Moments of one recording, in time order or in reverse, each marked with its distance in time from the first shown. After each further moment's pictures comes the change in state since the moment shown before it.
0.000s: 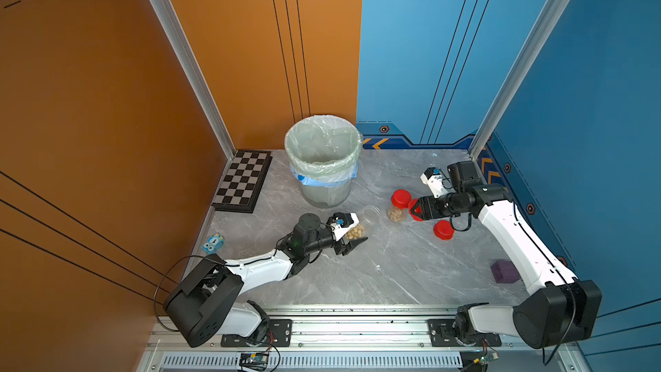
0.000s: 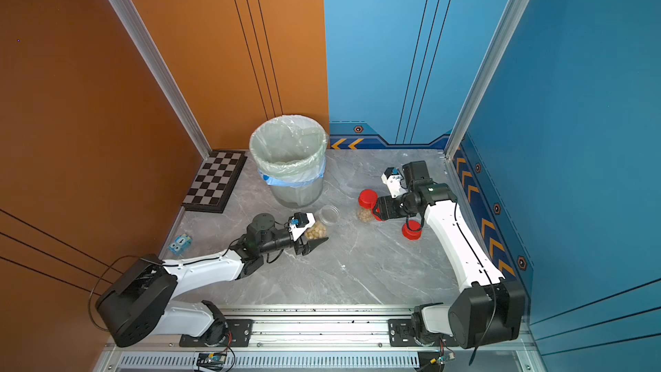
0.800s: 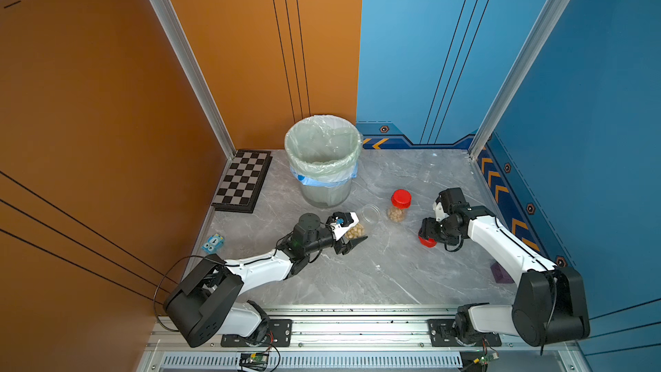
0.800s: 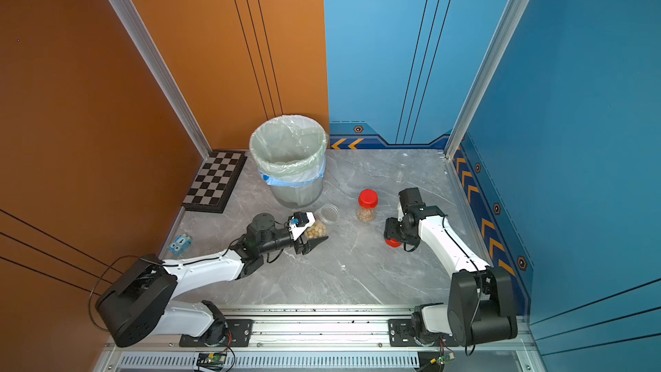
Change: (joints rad) left arm 0.000 0.000 0.000 0.000 -0.019 0.000; right arm -0.006 0.039 -0.304 0.147 0.220 0.319
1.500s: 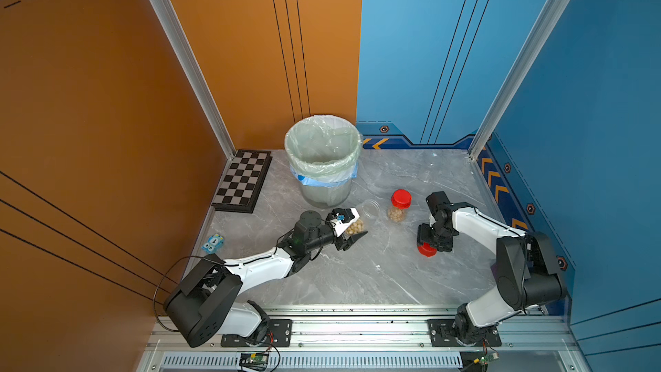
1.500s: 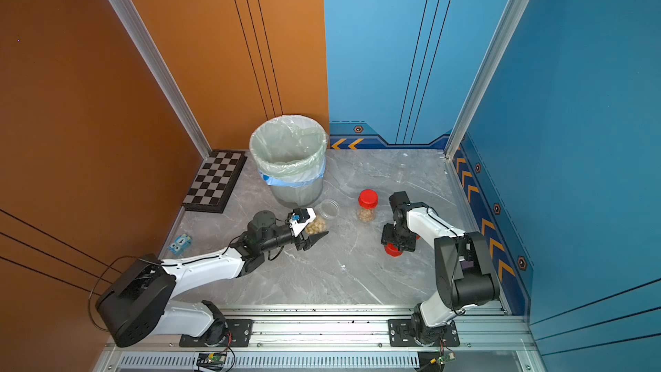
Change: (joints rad) left arm -0.001 -0.002 0.039 -0.043 -0.061 0.013; right arm 0.037 0.212 0.020 -0.006 0.079 0.089
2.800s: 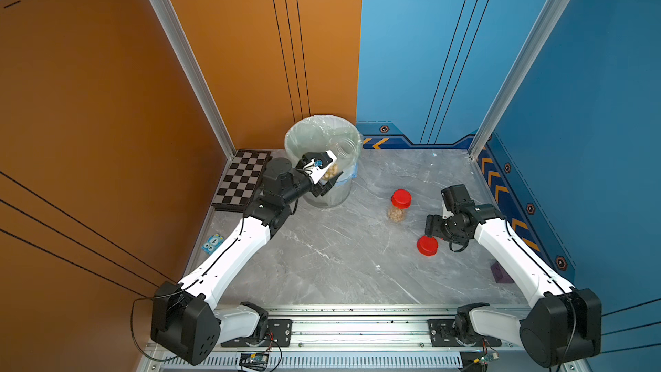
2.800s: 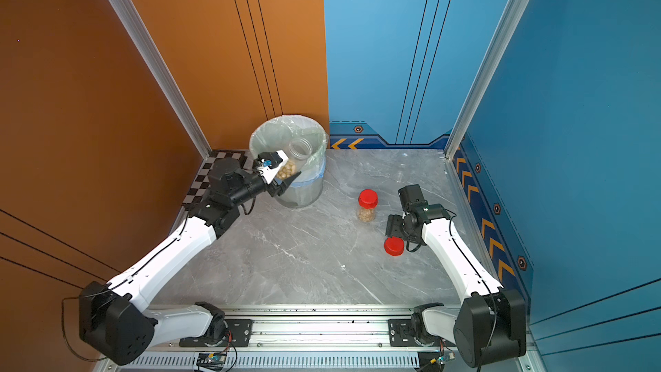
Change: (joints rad) left arm 0.307 -0.110 0.564 -0.535 -0.017 0.217; right arm 0.009 -0.338 0.062 -0.154 0.071 -0.013
